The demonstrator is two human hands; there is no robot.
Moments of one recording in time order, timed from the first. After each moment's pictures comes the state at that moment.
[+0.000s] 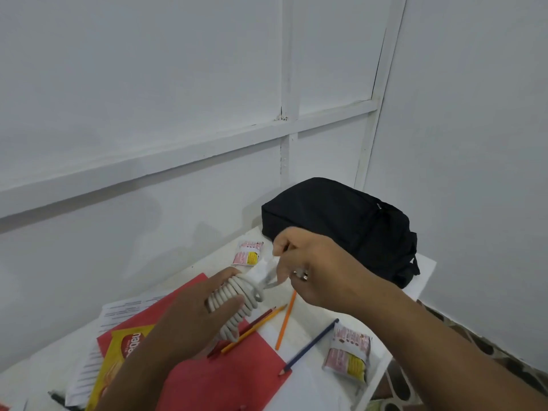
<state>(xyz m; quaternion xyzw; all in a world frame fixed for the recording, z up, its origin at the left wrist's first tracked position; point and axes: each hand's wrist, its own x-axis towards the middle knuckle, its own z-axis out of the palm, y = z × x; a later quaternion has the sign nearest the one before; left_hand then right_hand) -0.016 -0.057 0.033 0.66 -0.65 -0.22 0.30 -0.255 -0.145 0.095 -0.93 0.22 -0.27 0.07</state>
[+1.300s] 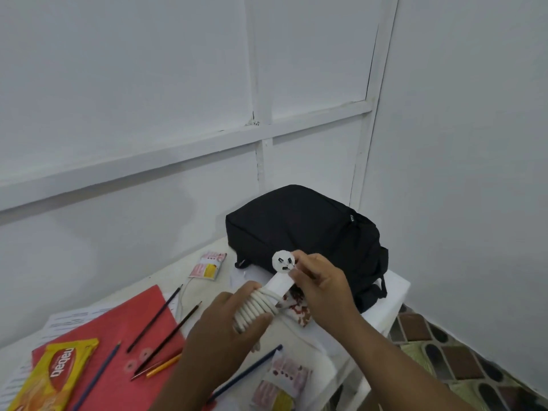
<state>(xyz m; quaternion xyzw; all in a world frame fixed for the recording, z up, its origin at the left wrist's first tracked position) -0.195 -0.118 0.015 0.71 -0.62 -0.16 0.29 -0.371 -0.222 0.019 -0.70 0.36 -0.48 0.39</state>
